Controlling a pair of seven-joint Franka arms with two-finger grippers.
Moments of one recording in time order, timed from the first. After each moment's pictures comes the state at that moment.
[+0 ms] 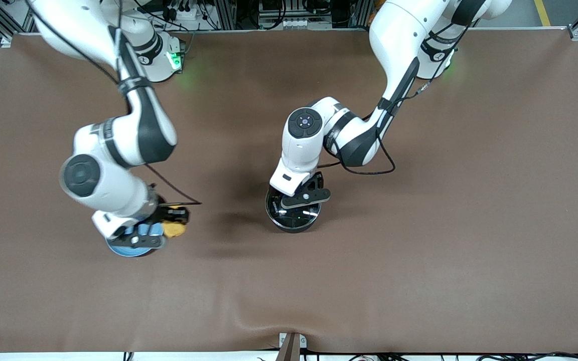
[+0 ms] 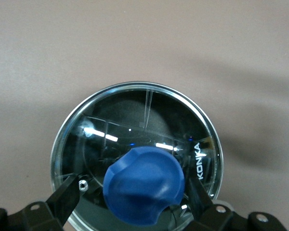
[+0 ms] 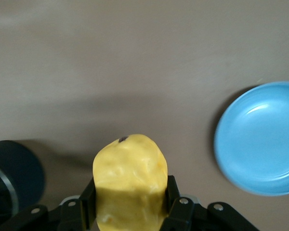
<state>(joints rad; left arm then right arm) -0.71 0.74 -0.06 -1.39 0.10 2.28 -1.02 0.46 0.52 -0.16 -1.48 0.18 2.01 0.33</state>
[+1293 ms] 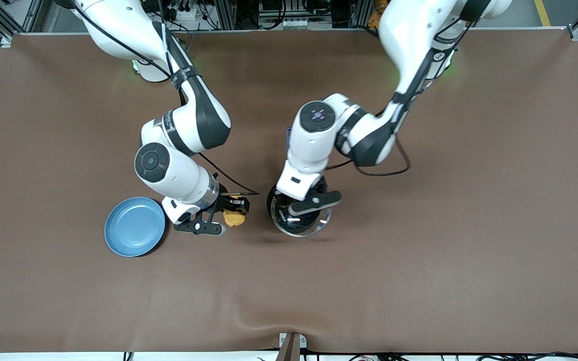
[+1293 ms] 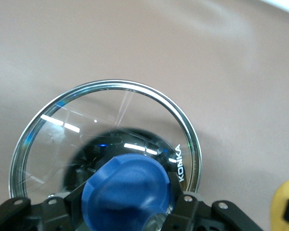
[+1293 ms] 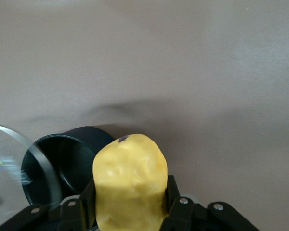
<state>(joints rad) -0.65 0.65 -0.05 -1.34 0.10 2.23 -1.08 0.60 0.59 -0.16 -1.46 0.36 2.13 0.43</state>
